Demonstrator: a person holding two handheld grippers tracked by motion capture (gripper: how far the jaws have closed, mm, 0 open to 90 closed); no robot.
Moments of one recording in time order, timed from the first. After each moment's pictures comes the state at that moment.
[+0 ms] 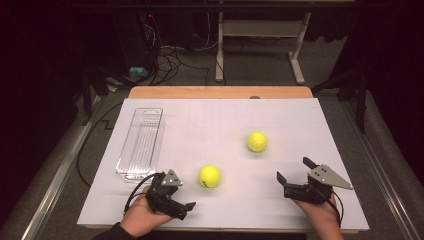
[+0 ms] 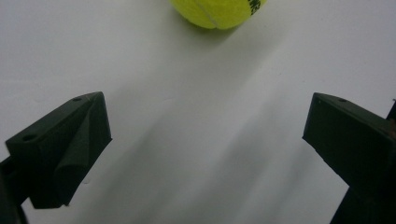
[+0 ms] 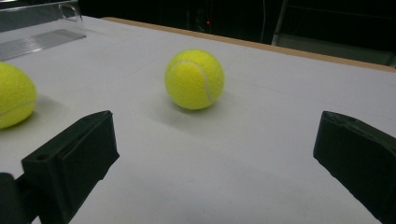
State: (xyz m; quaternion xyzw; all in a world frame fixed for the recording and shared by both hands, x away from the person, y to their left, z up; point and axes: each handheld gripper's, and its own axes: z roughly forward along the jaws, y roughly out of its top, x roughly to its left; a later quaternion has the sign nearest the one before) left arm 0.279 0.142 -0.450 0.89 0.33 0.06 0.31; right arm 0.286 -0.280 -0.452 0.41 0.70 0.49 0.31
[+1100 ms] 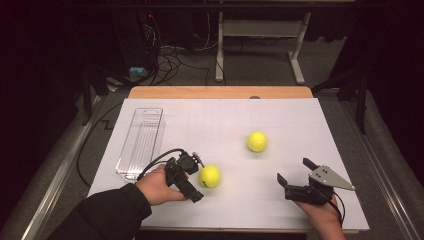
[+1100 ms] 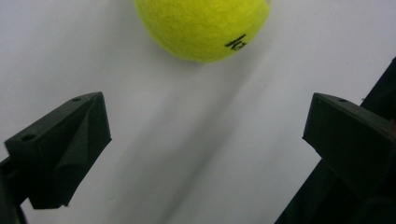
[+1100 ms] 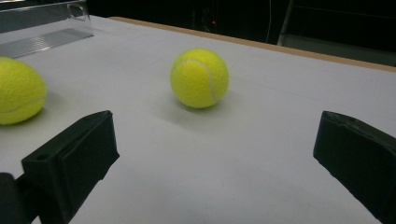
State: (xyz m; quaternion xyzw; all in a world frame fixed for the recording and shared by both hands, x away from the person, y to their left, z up) left arm 0.335 0.091 -0.405 0.94 0.30 -0.04 0.12; right arm 0.283 -0.282 -0.452 0.40 0.71 0.49 0.31
